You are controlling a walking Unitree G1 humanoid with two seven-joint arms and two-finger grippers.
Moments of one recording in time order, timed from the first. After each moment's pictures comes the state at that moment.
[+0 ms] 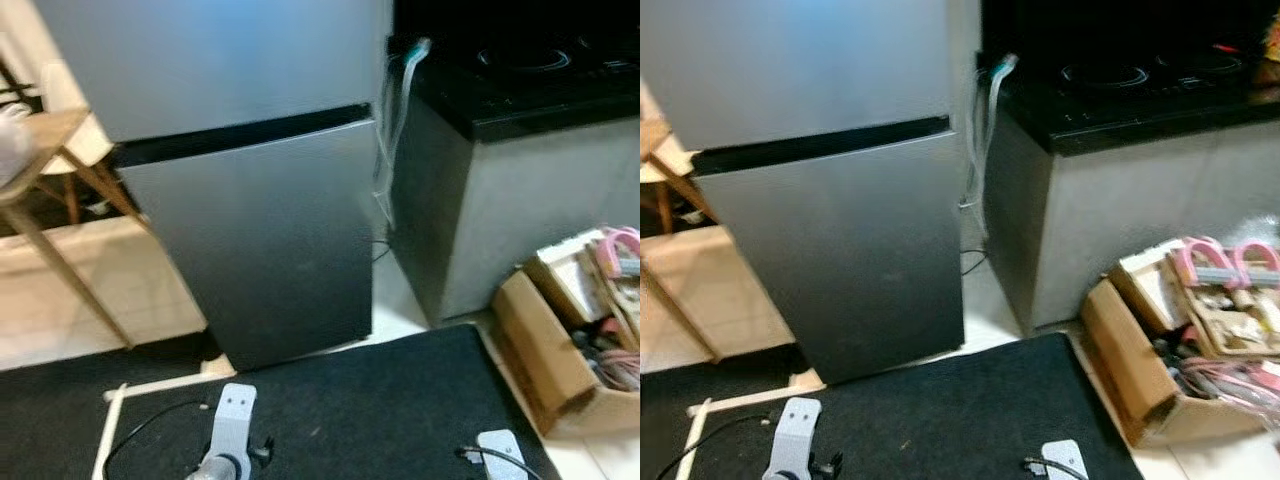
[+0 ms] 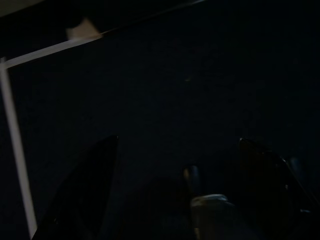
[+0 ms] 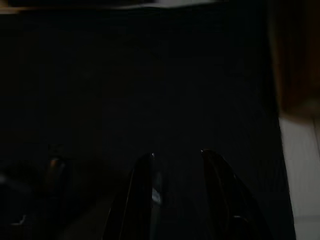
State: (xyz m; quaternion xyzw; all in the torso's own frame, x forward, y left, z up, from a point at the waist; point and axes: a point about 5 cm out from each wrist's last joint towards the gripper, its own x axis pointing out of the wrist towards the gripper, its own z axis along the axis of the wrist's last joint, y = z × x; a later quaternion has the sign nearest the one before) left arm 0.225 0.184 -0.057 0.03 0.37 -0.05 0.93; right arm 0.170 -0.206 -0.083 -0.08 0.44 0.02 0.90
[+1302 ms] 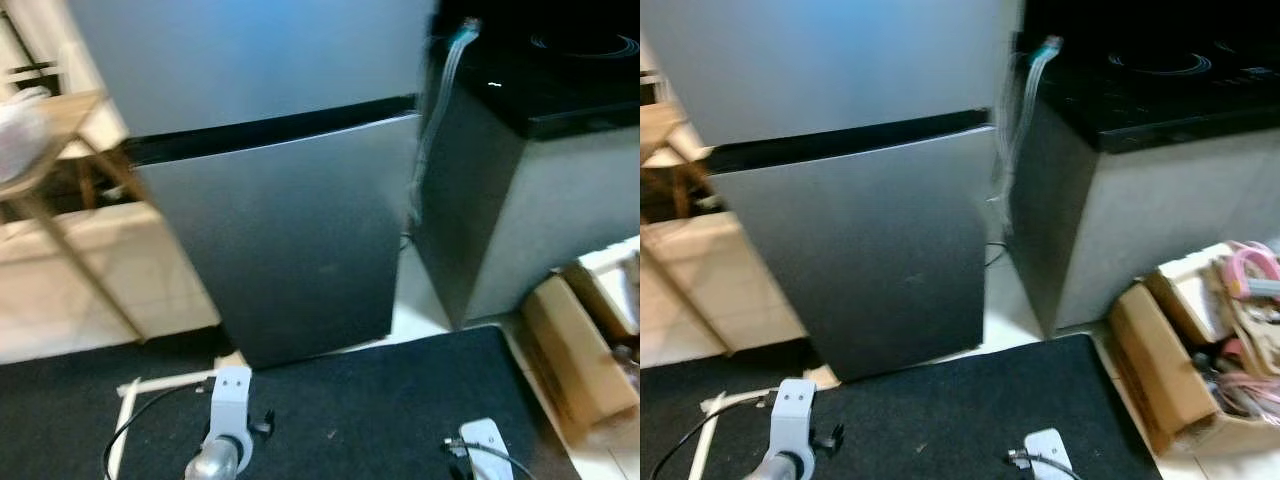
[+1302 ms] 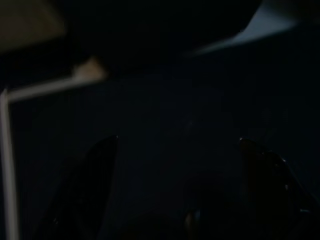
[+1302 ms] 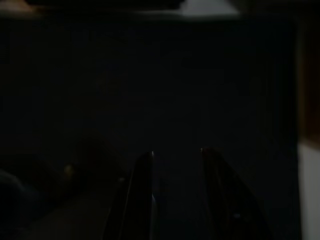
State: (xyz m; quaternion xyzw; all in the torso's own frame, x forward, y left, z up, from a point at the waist) left arm 0.251 0.163 -0.036 -0.01 0.30 -0.06 0.95; right arm 0.163 -0.211 -0.084 -0.10 0.44 0.04 0.89
